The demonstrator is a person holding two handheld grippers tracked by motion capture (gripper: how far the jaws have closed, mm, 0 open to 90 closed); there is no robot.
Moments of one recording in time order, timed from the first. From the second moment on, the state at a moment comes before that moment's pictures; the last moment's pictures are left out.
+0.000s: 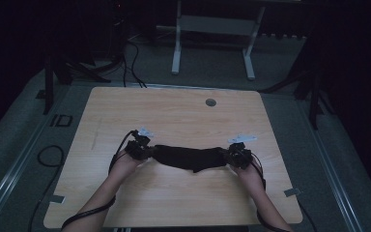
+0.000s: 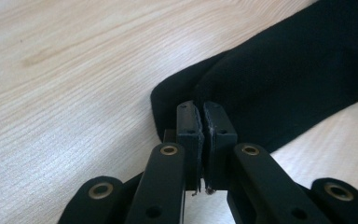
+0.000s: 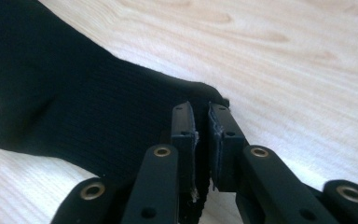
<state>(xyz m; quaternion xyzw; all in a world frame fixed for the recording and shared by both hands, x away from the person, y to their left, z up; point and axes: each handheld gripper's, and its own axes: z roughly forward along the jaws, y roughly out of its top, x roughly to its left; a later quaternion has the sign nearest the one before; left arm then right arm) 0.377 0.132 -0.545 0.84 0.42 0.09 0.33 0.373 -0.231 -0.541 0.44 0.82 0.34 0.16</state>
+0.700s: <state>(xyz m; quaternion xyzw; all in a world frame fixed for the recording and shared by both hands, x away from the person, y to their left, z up) 0.359 0.146 -0.518 0.82 0.41 0.12 0.39 0.366 -0.236 -0.518 0.41 0.81 0.37 0.18</state>
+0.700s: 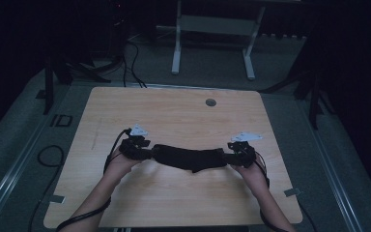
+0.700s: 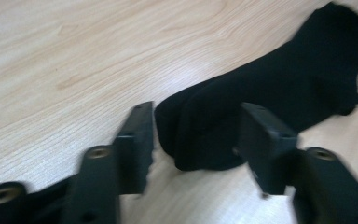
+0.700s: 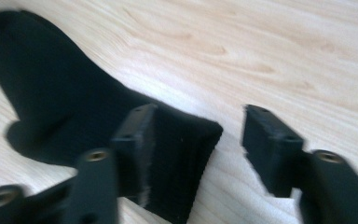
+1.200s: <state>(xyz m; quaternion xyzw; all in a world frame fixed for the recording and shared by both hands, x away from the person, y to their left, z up) 0.313 0.174 -0.536 0.79 0.42 0.14 0.43 0.358 -0.246 -0.529 0.40 0.82 0.38 0.15</state>
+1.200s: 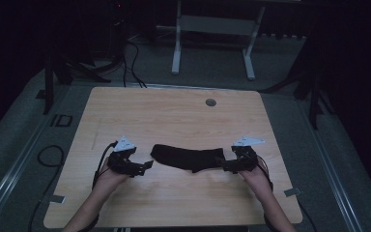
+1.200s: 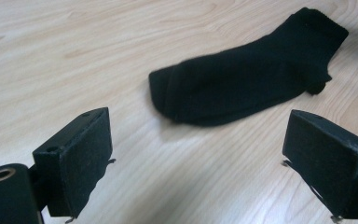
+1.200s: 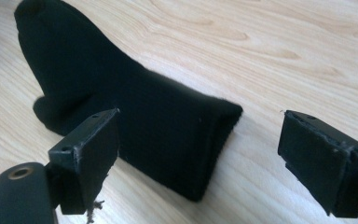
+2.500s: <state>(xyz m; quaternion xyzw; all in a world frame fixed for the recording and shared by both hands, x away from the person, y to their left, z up) 0.246 0.242 -0.567 0.75 0.48 0.16 0.42 0.306 -0.351 -0.551 0.49 0.77 0.37 0.18</state>
